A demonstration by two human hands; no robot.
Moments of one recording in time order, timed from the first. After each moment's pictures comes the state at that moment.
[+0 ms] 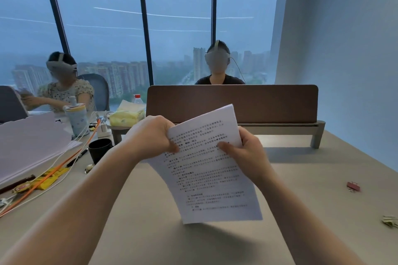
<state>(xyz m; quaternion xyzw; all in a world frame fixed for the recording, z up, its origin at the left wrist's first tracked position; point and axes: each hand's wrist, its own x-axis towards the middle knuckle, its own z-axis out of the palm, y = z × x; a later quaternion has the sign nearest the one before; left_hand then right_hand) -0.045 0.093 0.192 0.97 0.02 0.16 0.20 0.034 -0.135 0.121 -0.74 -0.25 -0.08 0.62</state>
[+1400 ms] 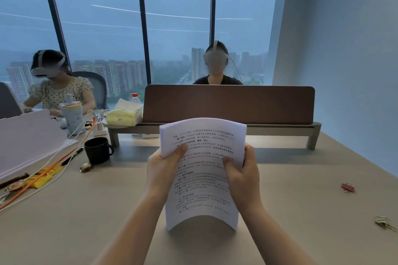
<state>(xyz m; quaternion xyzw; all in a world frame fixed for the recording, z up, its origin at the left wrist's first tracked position) -0.038 0.048 0.098 0.65 0.12 0.28 0.69 0.002 -0.118 0.073 -0.70 -0.18 -0.21 0.65</state>
